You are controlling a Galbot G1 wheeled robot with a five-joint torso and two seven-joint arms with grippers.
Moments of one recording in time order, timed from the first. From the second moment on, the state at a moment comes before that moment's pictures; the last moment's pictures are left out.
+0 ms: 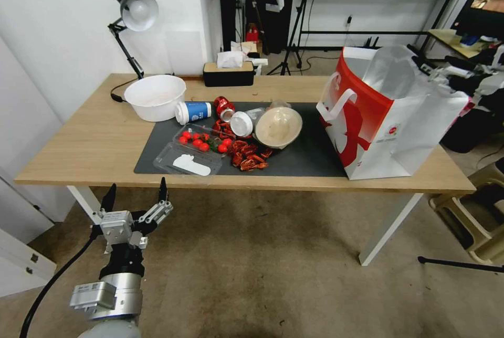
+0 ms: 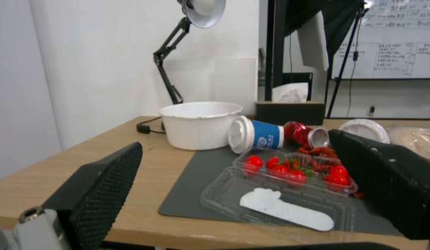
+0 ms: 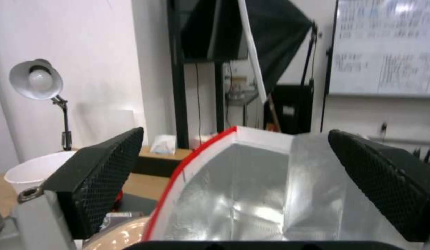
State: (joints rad) left arm 1.83 -1.33 -0.50 -2.35 -0.17 -0.14 -0.30; right arm -1.38 0.38 0.94 2.03 1.31 -0.08 -0.06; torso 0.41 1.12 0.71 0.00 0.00
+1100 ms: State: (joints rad) left arm 1.80 -1.32 -0.50 -2.32 -0.24 -0.12 -0.26; right arm -1.93 0.96 0.91 2.23 0.68 0.34 0.04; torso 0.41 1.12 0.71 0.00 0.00
